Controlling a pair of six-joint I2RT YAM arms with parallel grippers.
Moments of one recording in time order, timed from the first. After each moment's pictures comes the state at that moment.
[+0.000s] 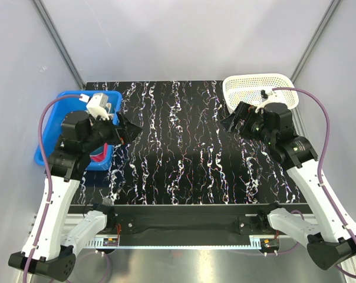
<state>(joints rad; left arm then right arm) -0.21 0.85 1.16 -0.69 0.34 -0.38 0.38 0.99 1.20 -0.64 -0.04 0.61</state>
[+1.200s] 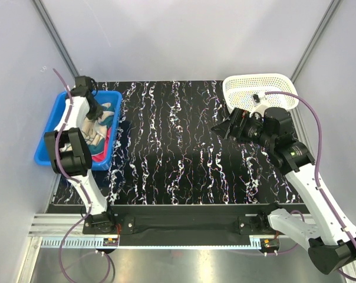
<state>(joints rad) 0.18 1.90 1.60 -0.73 -0.17 -0.57 0.38 0.95 1.09 -0.50 -0.31 0.62</state>
